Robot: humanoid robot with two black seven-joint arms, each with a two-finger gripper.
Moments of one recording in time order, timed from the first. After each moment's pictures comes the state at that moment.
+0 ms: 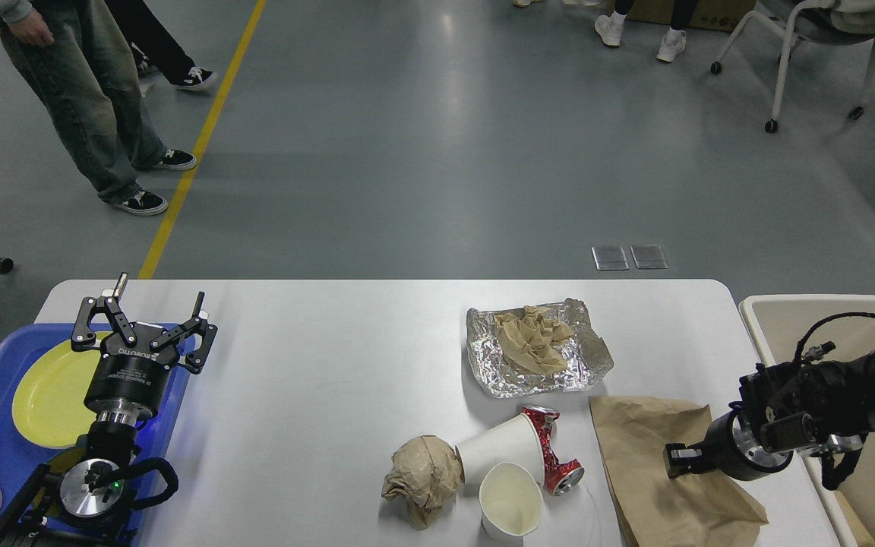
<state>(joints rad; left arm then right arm) -0.22 0.08 -1.58 -0.81 0.15 -0.61 -0.09 1.30 -0.26 -1.35 1.11 -0.32 0.11 0.21</state>
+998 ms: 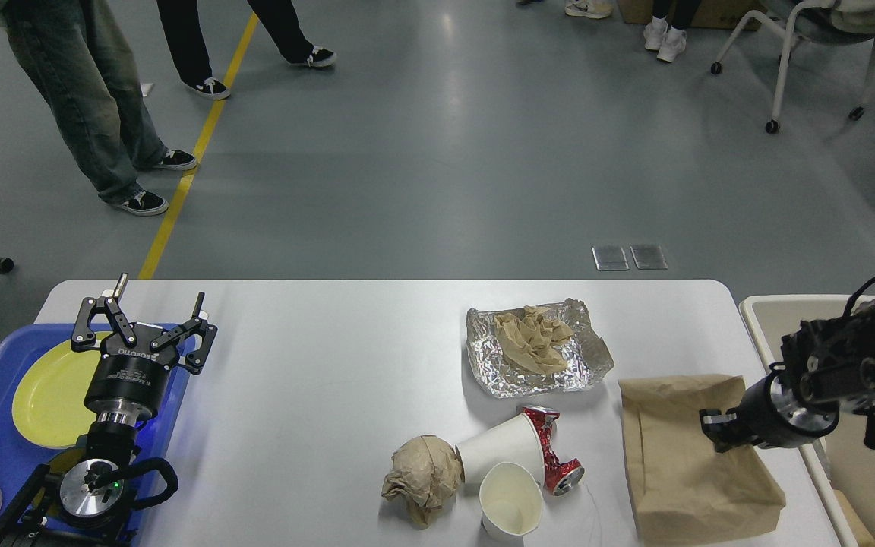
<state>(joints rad) -0.22 0.08 -1.58 -0.81 0.15 -0.61 -0.09 1.54 -0.41 -1.34 1.30 -0.31 0.21 0.11</state>
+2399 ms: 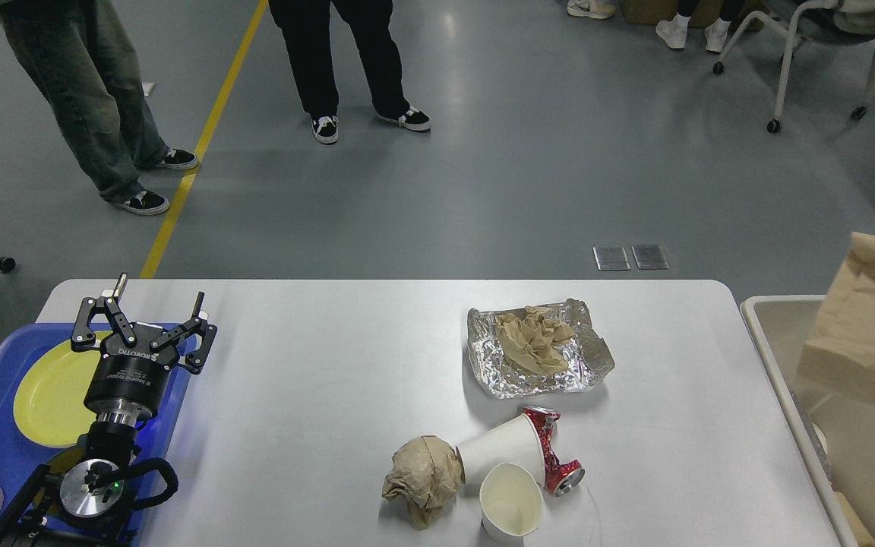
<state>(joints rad) -0.22 0.08 -1.58 -0.81 0.15 -0.61 -0.09 1.65 -0.79 -1.40 0.87 -0.17 0.48 0.10</state>
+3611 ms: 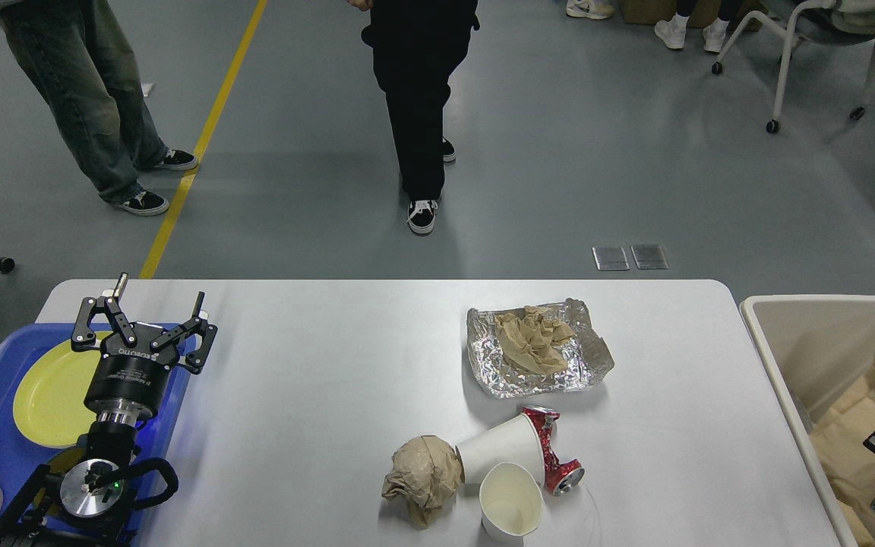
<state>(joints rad) -0.22 0.08 -1.58 -0.81 0.15 -0.61 -0.09 0.52 -0.40 -0.82 0.15 0.04 -0.21 -0.02</state>
